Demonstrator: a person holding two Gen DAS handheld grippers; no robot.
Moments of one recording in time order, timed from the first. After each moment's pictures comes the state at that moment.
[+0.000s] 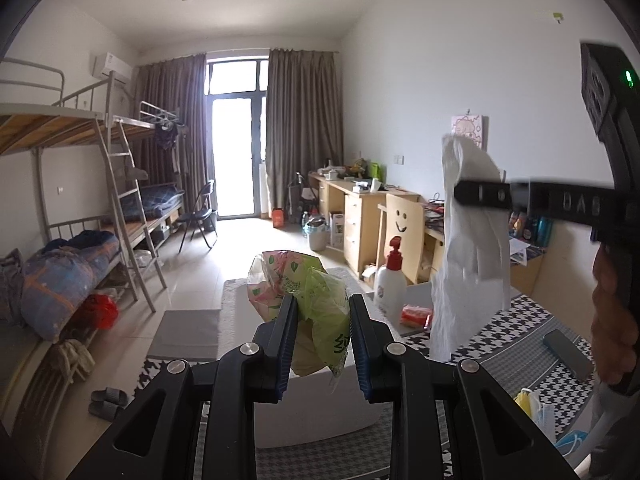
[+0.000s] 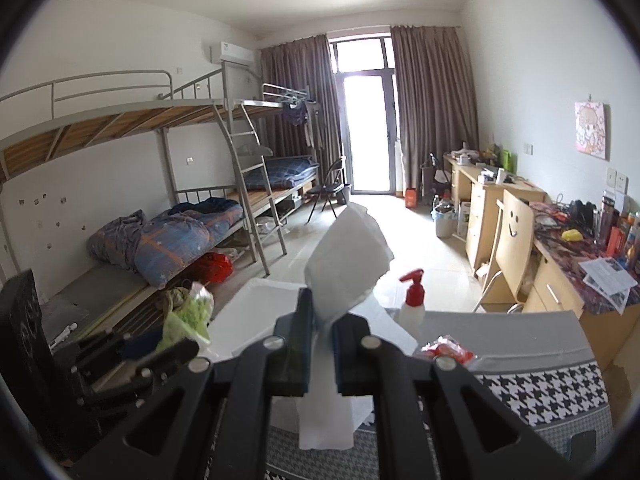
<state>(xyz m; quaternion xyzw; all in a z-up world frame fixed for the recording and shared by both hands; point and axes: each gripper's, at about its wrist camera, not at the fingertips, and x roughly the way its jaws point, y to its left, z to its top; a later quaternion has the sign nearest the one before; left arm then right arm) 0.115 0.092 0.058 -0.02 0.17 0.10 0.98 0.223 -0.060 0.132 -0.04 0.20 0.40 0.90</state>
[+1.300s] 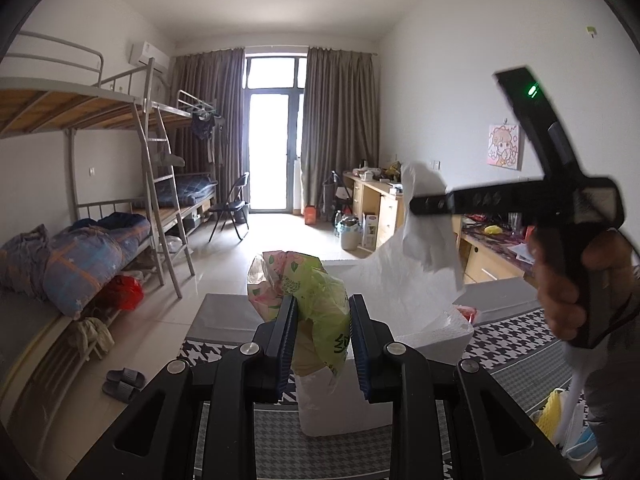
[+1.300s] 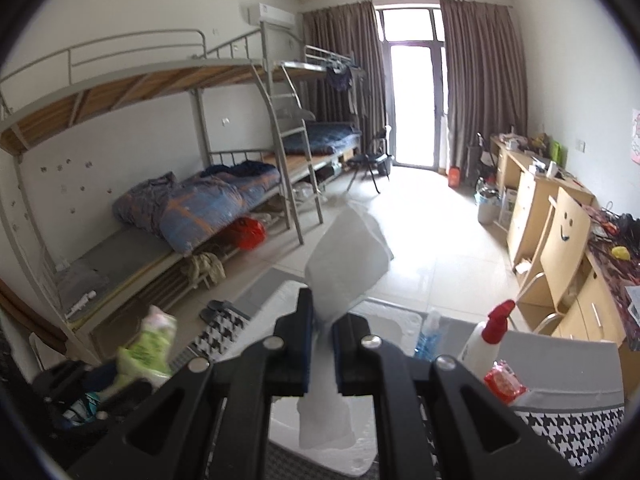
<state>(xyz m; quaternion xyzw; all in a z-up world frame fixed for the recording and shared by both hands) 0.095 0.122 0.050 -0.05 0.17 0.16 0.97 0.270 0.025 0.112 -0.09 0.25 0.46 0.85</state>
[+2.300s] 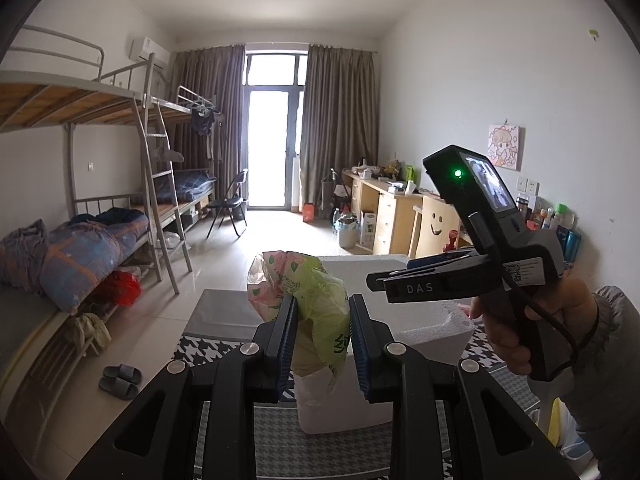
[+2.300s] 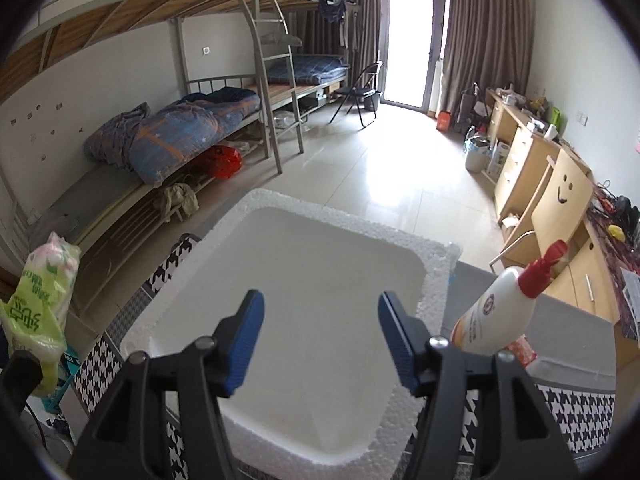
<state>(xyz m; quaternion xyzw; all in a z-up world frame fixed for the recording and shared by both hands) 0.094 0.127 0.050 -0.06 0.17 0.15 0.97 0.283 0.065 0.059 -0.17 0.34 0.41 0.83</state>
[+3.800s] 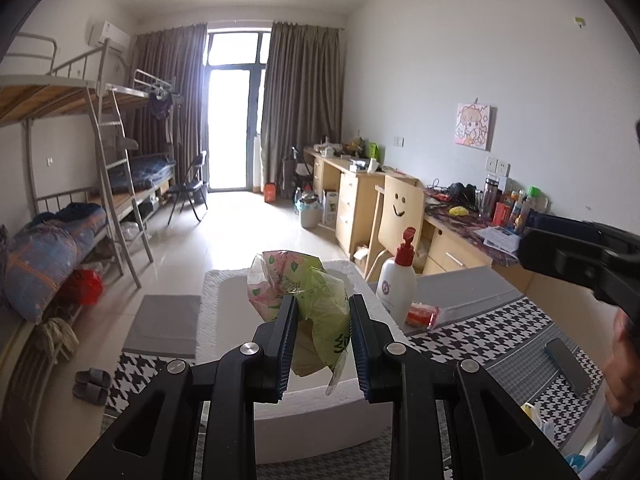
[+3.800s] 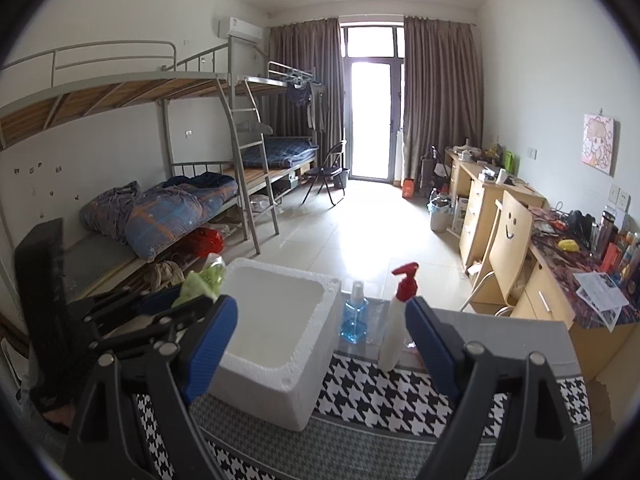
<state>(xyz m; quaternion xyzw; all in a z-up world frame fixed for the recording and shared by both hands) 0.160 0.115 0.055 -0.06 0.21 0.08 0.97 0.232 -0.056 0.119 -0.08 0.21 0.39 0.89</state>
